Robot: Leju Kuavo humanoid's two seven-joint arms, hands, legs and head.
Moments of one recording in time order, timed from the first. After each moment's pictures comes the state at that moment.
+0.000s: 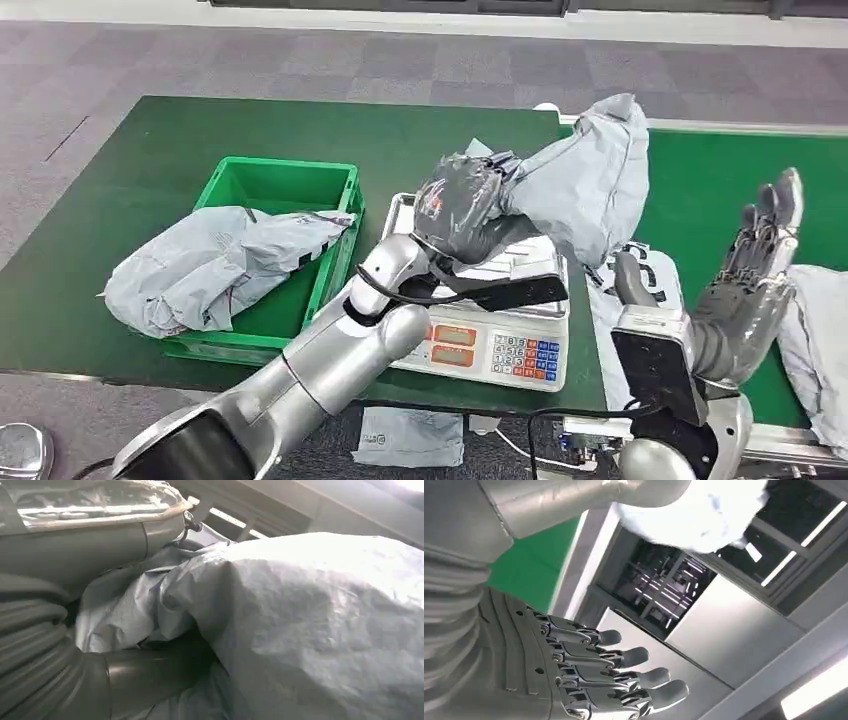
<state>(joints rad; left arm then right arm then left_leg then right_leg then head) -0.74 -0.30 -0.55 -0.87 -1.20 0.52 -0.21 -0.01 0.10 0.14 -1.74 0.90 -0.42 -0.46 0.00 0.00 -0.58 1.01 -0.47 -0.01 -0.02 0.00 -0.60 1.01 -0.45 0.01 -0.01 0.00</state>
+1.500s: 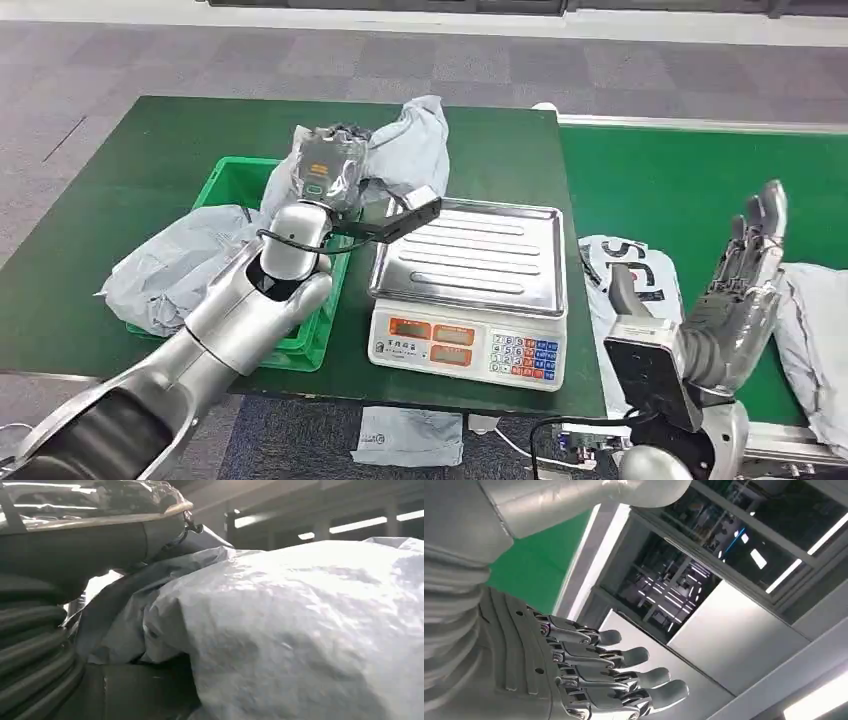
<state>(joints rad) -0.81 0.04 -0.55 -0.99 -1.57 0.24 0.35 0.02 0.10 0.12 -1.73 0.89 -0.41 -0.50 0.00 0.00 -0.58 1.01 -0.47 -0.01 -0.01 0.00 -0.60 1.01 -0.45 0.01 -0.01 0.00</state>
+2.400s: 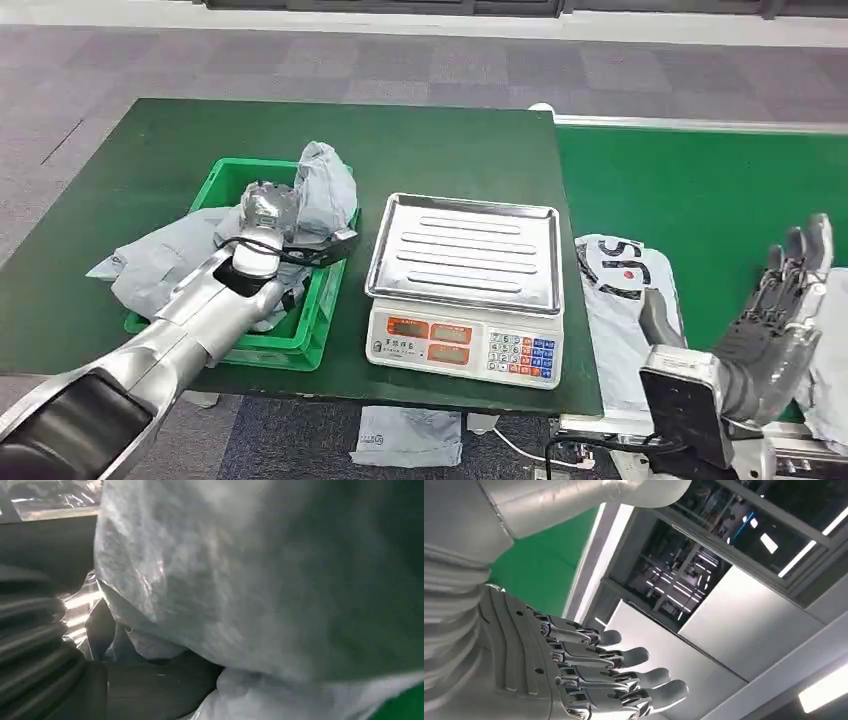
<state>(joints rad) -0.86 0.13 -0.58 -0.51 -1.57 0.06 0.37 0.11 0.07 0.09 -1.79 0.85 -0.46 -0.50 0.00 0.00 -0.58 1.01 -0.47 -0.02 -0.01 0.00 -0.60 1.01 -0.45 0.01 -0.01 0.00</state>
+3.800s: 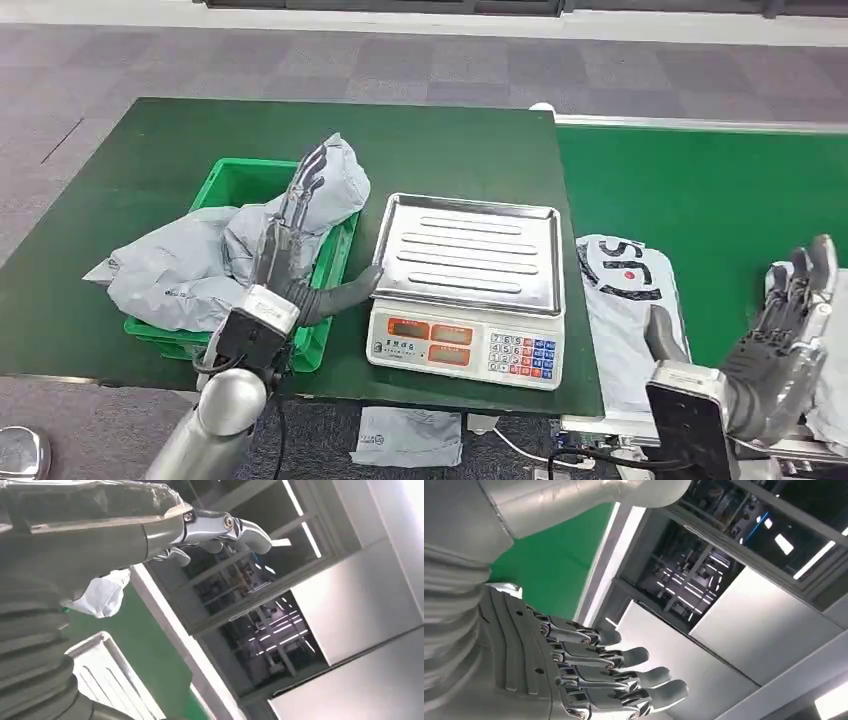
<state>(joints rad) -0.25 0.00 -0.29 -1.59 -0.66 0.32 -0.37 0.18 0.06 0.08 -1.81 0.85 -0.47 -0.49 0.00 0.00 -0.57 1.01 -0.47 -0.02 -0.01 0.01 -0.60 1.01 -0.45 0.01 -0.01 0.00</state>
